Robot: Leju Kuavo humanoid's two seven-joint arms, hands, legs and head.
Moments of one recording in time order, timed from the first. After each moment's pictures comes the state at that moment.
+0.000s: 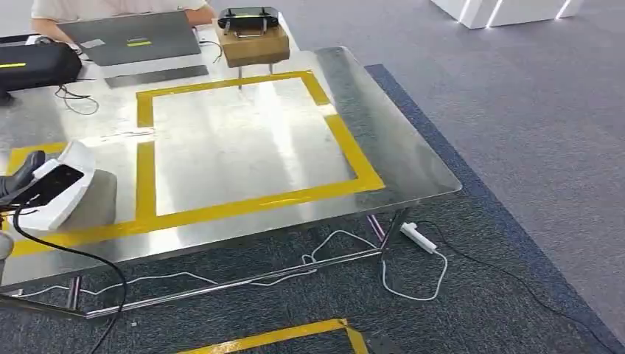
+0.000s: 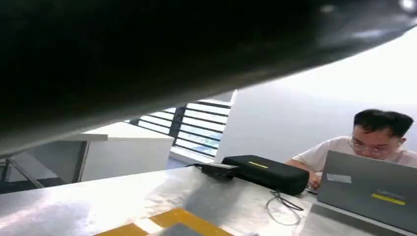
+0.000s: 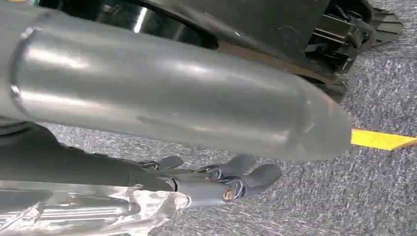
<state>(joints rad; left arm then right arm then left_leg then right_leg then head) -0.40 0.28 0.10 -1.19 -0.99 0.36 -0.15 -0.05 0.25 -0.38 -0.20 0.92 -0.20 -0.14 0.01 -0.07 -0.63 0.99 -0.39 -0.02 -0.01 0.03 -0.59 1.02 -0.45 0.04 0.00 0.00</state>
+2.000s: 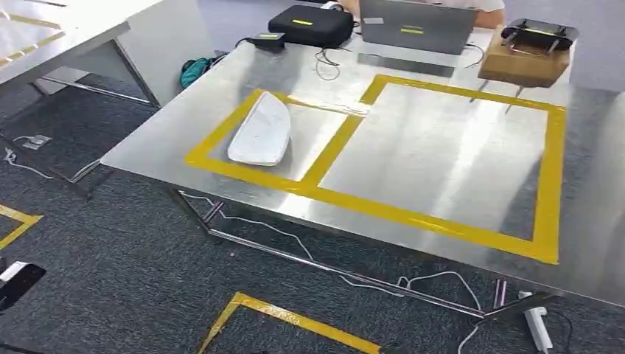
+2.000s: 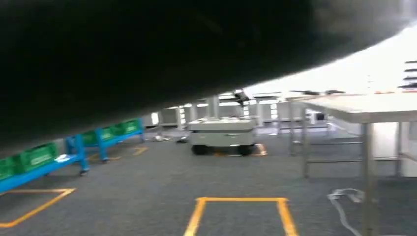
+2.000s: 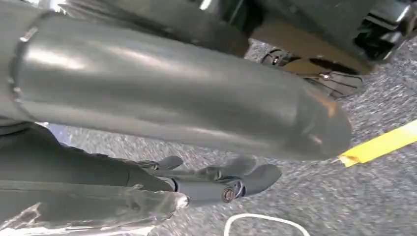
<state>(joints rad) 0.06 0.24 0.40 -1.16 -1.09 0.51 -0.15 0.00 0.19 -0.38 -0.19 0.90 -0.17 -0.18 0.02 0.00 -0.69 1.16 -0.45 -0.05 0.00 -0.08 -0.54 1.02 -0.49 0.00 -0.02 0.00</state>
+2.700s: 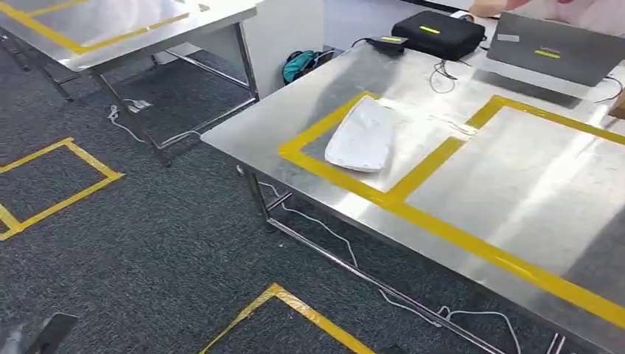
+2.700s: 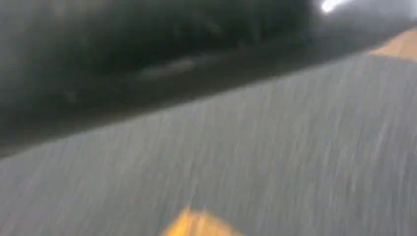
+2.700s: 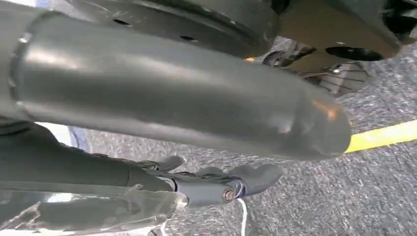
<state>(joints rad) -0.02 0.07 0.78 -0.45 -0.85 0.21 -0.35 0.01 0.19 -0.38 -0.19 0.93 -0.18 -0.17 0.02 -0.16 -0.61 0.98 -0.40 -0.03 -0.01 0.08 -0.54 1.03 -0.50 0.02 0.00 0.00</state>
